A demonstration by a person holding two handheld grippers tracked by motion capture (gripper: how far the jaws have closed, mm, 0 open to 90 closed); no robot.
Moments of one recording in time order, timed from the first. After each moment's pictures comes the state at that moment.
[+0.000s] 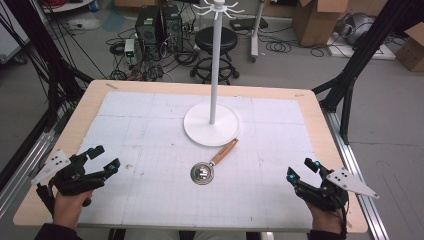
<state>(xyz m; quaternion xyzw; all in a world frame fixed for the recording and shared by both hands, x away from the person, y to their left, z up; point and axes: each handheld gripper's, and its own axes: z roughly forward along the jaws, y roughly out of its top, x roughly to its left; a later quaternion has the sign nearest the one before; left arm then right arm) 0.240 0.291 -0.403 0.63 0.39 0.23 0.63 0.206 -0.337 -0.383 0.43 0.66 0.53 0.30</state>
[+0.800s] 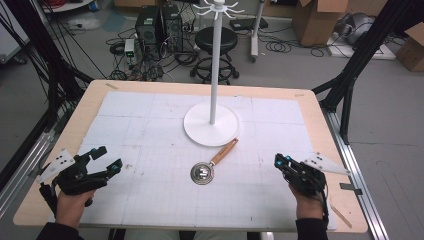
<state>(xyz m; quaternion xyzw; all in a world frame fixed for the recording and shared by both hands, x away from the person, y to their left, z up) 0.244 0.288 -0.408 0.65 0.39 0.23 0.61 0.256 -0.301 -0.392 0.43 0.70 0.51 0.24</state>
